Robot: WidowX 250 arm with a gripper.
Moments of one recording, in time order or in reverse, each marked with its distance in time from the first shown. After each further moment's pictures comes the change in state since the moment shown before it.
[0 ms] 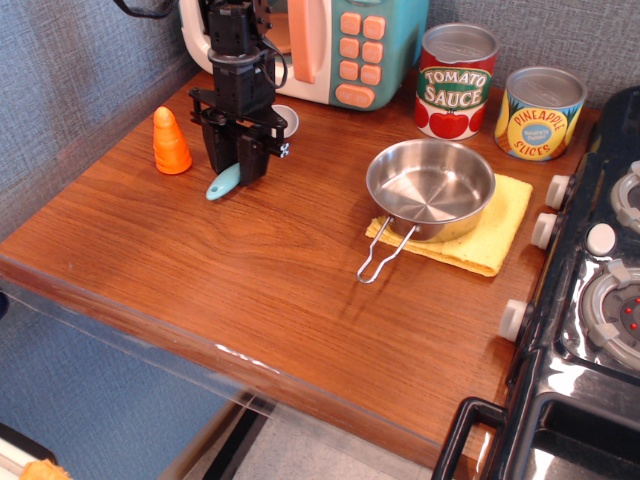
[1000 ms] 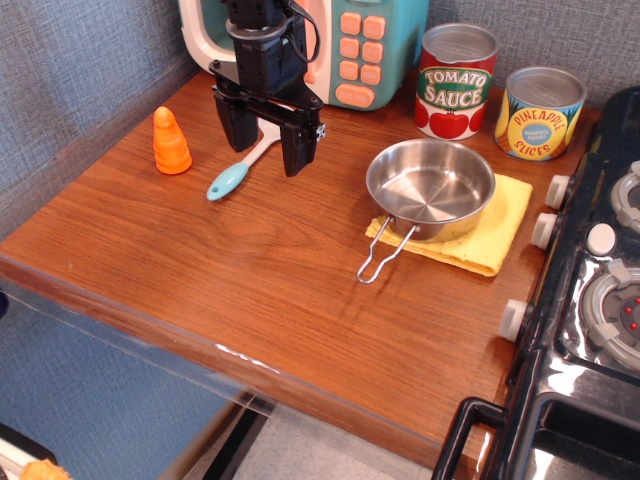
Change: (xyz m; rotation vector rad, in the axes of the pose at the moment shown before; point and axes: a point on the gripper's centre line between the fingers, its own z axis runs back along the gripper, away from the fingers) arm -0.013 -0.046 0.049 0.026 -0.176 -0.014
